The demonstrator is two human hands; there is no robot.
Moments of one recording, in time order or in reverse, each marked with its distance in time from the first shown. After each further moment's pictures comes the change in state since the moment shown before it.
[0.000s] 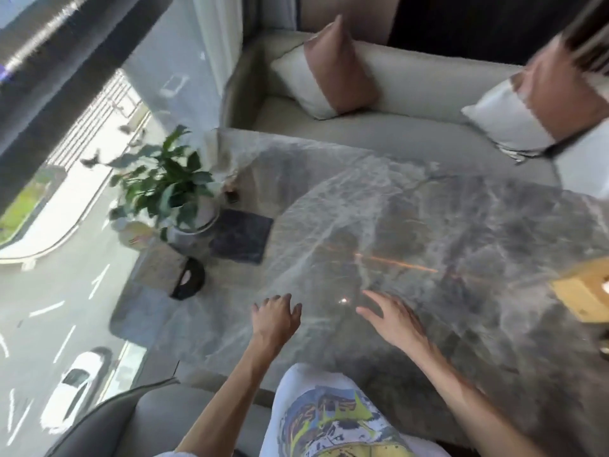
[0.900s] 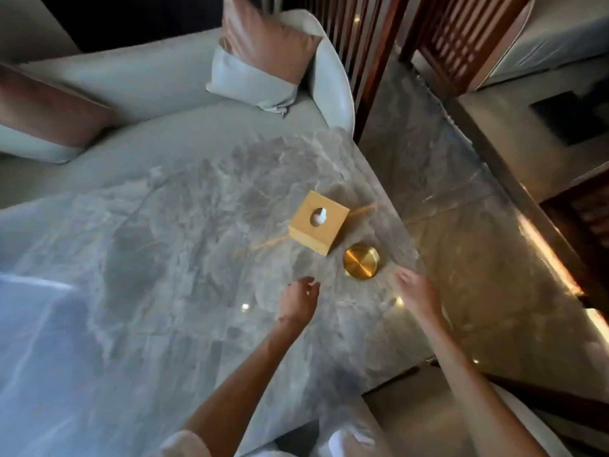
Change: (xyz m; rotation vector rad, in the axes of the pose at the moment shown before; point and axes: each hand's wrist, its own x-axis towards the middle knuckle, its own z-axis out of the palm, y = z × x) left_hand -0.077 0.589 0.206 -0.208 -0.249 0.436; right_hand -0.211 0.555 -0.162 0.565 0.462 0.828
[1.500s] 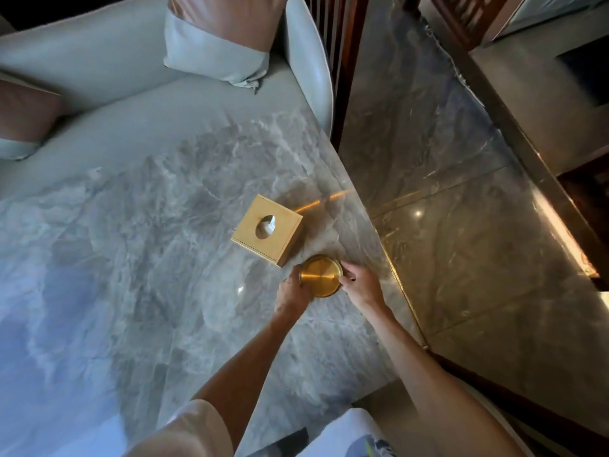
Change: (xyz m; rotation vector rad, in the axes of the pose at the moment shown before) left_hand 0.104 0.059 0.109 -0.012 -0.024 -0.128; right_hand 0.108 0.018 0.028 0.157 -0.276 0.000
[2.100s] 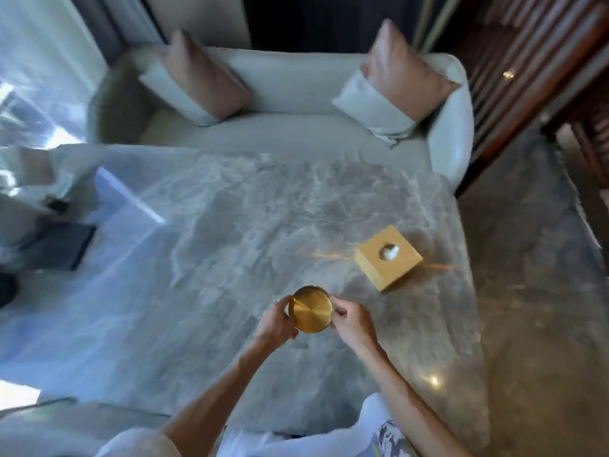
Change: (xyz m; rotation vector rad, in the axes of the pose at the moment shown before) left_hand -0.132 -0.162 -0.144 -0.409 0.186 -0.183; right_hand -0.105 -0.101 0.160 -0.214 -0.262 -0.344
